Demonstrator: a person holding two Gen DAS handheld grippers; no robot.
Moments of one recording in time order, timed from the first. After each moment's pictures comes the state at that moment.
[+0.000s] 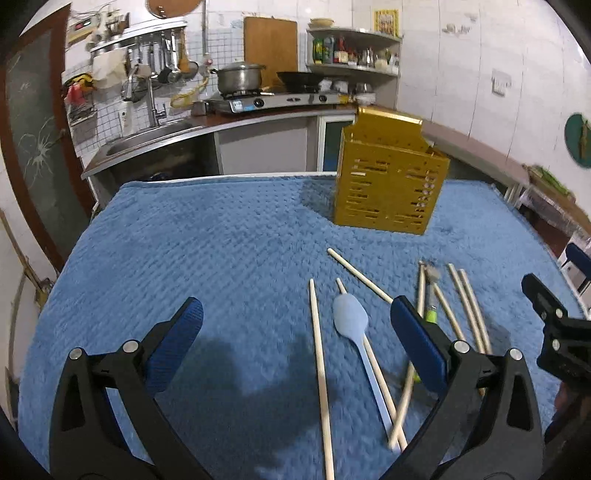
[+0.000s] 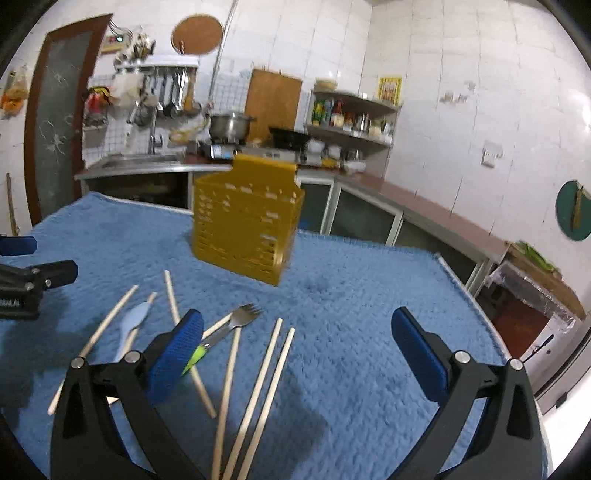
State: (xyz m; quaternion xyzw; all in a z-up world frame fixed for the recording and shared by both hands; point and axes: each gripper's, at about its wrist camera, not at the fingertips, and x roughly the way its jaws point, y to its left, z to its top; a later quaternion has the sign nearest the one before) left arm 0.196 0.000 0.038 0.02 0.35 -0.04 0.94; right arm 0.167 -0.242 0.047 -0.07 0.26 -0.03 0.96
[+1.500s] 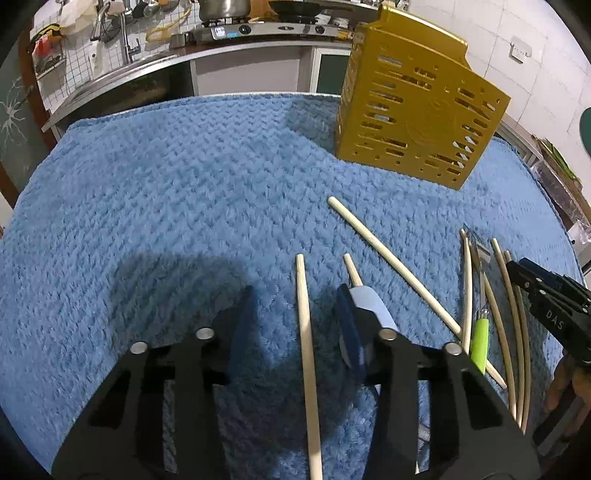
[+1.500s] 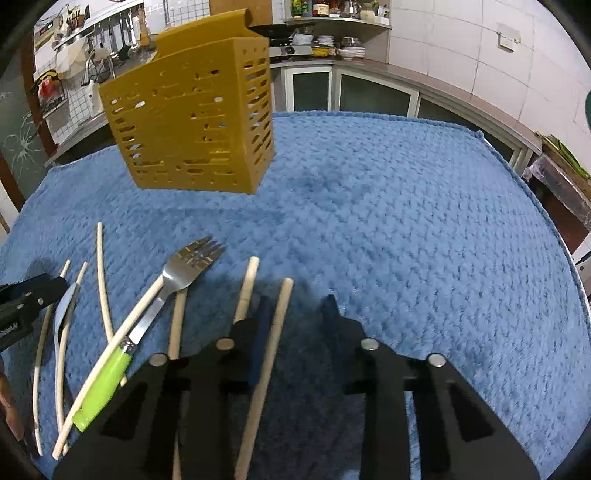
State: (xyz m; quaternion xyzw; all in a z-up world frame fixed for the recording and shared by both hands) left arm 0.280 -0.014 -0.038 -0.01 0.47 -0.06 0.88; right arm 0.276 -0.279 -0.050 0.04 0.44 -0.02 0.90
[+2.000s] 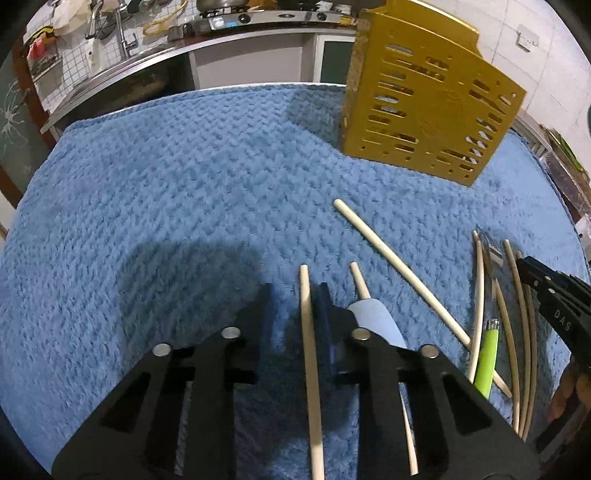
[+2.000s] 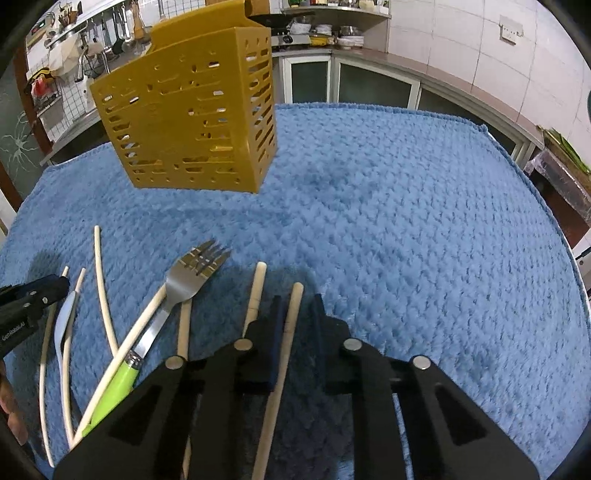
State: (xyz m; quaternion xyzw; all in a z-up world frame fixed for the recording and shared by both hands) left arm 0.299 -0.018 -0.038 0.00 0.49 -0.05 0.87; right arm 0.290 -0.277 -0.049 0.04 0.47 -0.02 0.88
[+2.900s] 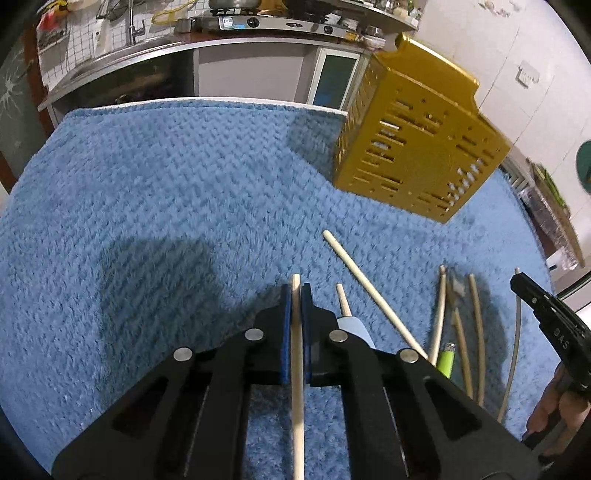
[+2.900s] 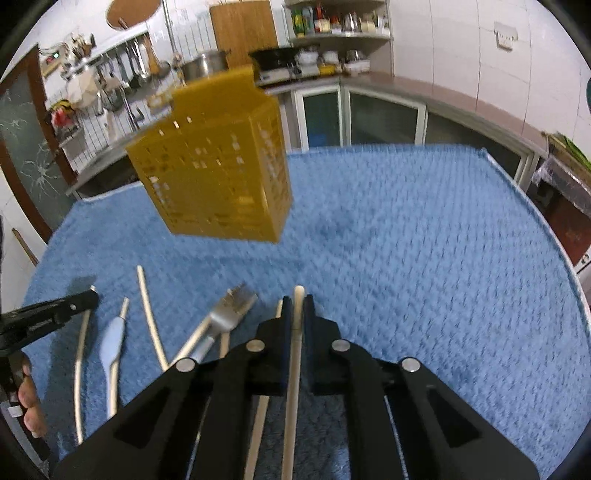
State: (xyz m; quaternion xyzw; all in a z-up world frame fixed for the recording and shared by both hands) left arm 0.298 0.002 -0.008 -0.07 0.48 -0.08 0.87; right arm 0.267 -0.288 0.002 0.08 0.40 0.01 0.91
